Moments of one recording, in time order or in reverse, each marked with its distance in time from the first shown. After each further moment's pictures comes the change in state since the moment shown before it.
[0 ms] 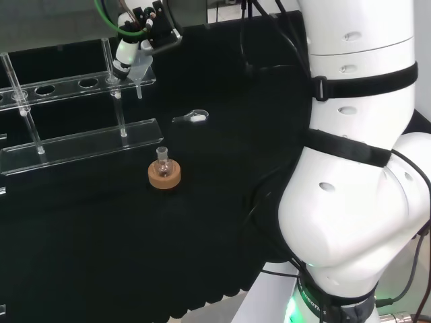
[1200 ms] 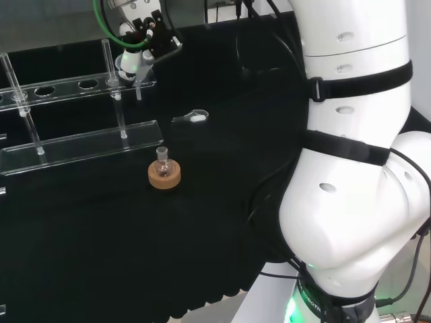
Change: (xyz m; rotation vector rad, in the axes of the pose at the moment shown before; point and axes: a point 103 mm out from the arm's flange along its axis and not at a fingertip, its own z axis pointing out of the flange) arm -0.001 0.012 0.013 -0.030 -0.075 0.038
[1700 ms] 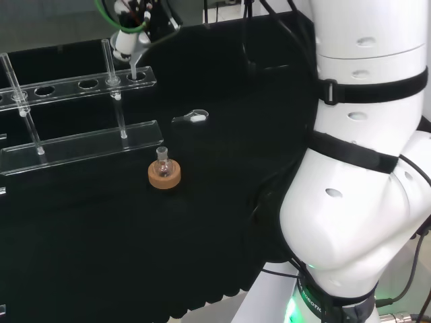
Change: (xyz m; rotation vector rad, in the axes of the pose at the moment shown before) arm -0.010 -0.028 -0.050 -0.119 -0.019 0.041
